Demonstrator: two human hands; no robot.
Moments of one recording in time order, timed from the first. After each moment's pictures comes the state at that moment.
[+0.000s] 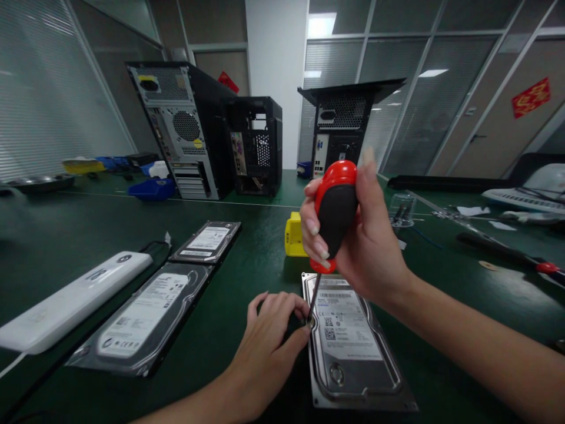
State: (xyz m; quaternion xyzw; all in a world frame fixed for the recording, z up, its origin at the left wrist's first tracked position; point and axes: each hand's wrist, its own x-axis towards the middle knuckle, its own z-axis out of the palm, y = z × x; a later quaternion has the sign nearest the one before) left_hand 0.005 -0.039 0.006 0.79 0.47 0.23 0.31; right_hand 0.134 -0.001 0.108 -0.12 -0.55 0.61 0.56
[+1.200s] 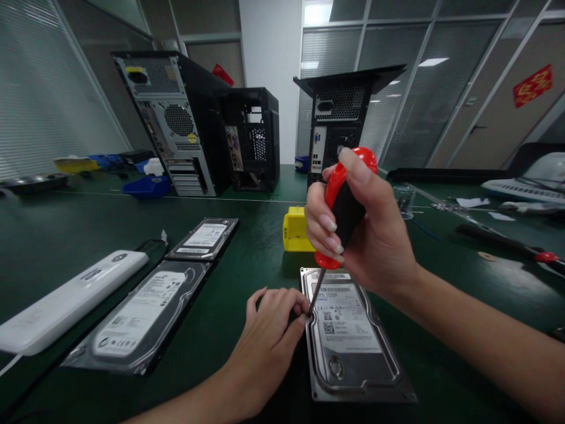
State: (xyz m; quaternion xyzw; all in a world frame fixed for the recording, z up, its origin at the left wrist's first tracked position) left_hand 0.005 -0.037 0.002 0.80 0.47 0.22 0.29; right_hand 0.139 -0.006 0.112 -0.11 -0.57 0.58 0.57
